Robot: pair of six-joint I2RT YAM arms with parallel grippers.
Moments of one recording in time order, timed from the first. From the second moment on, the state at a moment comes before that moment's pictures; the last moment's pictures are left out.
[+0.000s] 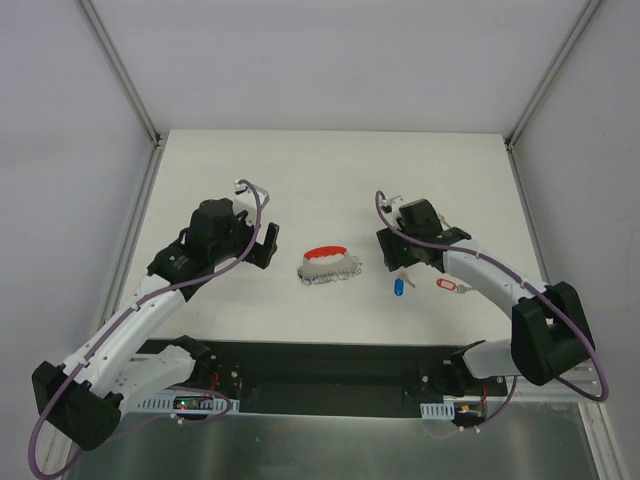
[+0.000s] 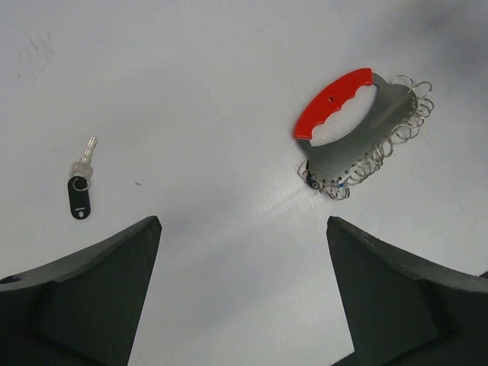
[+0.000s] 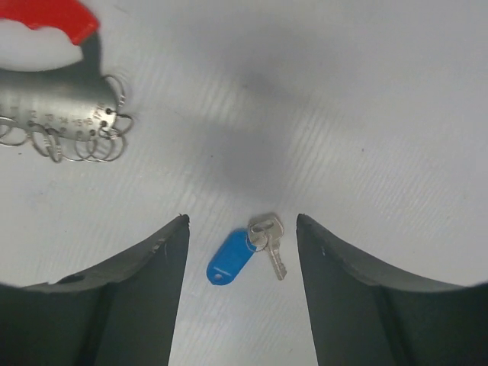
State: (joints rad) left arm -0.50 0.95 0.85 -0.49 0.05 0.00; right arm 0.48 1.37 0.81 -0.42 0.02 0.07
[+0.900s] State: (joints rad) left arm -0.49 0.76 0.79 -0.49 -0.11 0.12; right arm 0.74 1.86 1.30 -0.79 -0.02 -0.69
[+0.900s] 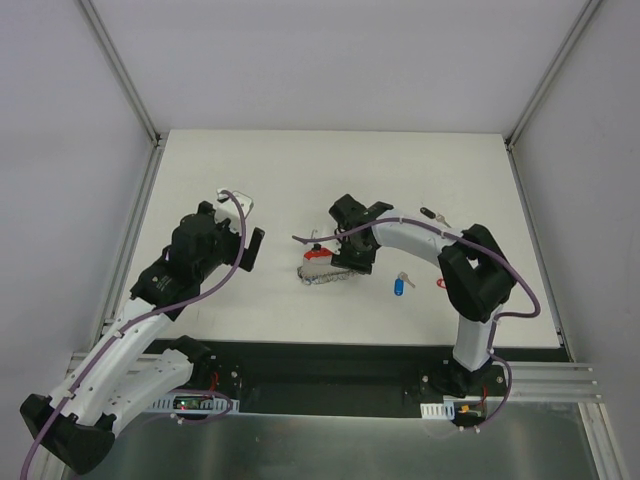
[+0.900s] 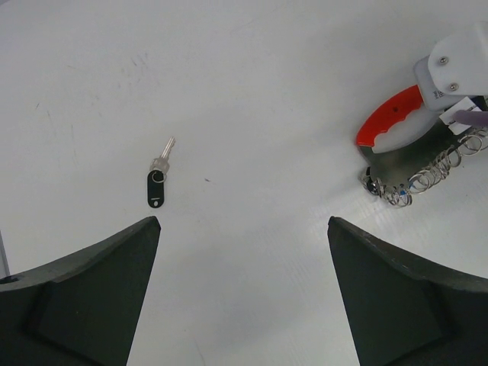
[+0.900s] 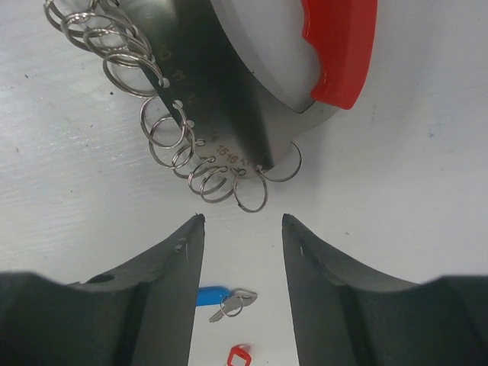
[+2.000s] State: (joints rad) left arm -0.49 0.77 0.77 -0.48 -0.09 0.14; right arm 0.75 1.90 1.35 -0.81 -0.04 -0.70
